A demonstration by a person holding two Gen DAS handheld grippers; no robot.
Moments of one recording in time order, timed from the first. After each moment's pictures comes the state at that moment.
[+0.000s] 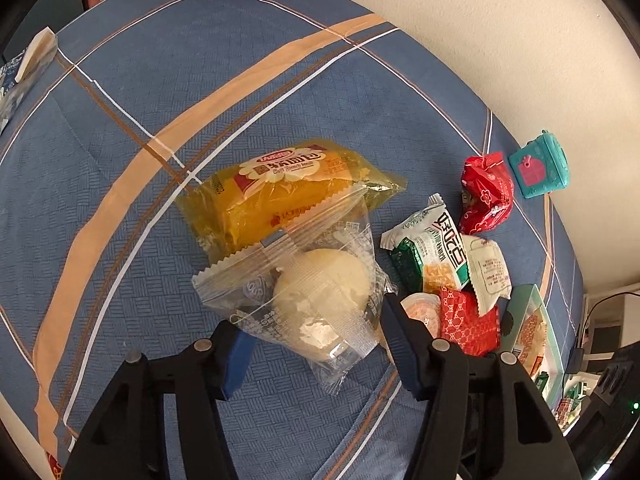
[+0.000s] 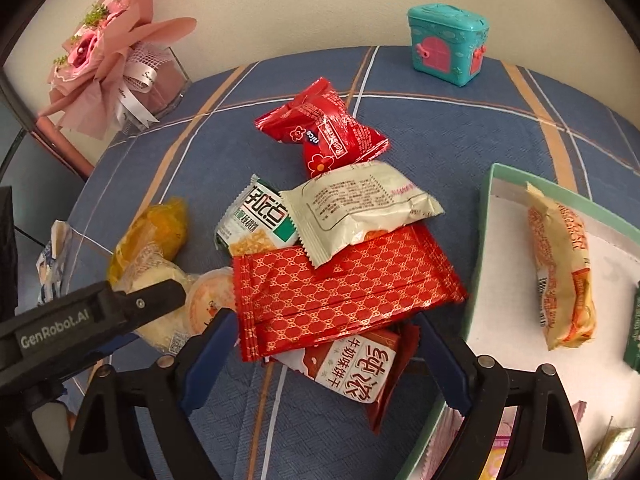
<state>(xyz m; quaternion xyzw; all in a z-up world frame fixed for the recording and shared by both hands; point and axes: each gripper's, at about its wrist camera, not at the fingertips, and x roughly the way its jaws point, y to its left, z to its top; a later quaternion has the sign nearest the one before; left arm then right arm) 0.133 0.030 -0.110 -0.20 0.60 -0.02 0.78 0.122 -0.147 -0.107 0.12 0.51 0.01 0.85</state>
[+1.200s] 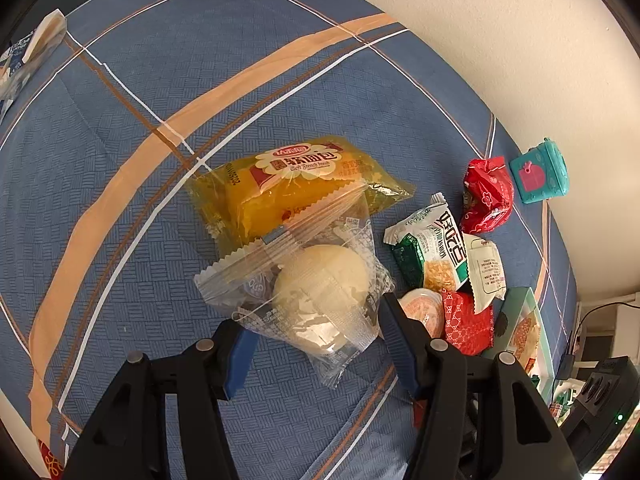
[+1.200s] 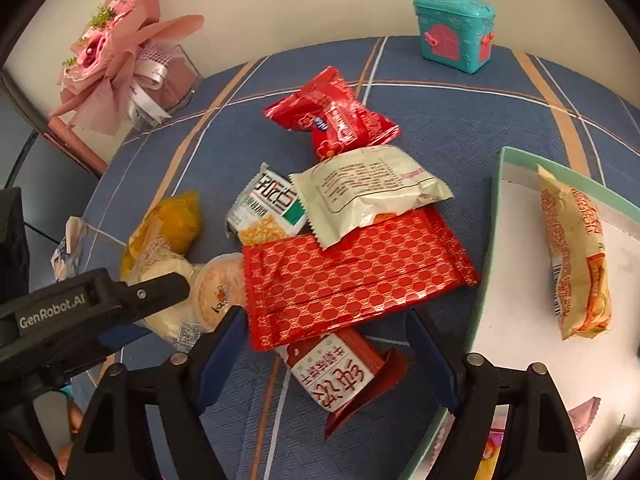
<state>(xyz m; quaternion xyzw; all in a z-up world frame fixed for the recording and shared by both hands) 0.128 0.043 -0.110 -0.22 0.60 -0.01 0.77 0.104 -0.159 -0.106 0.13 0.52 0.04 0.84</state>
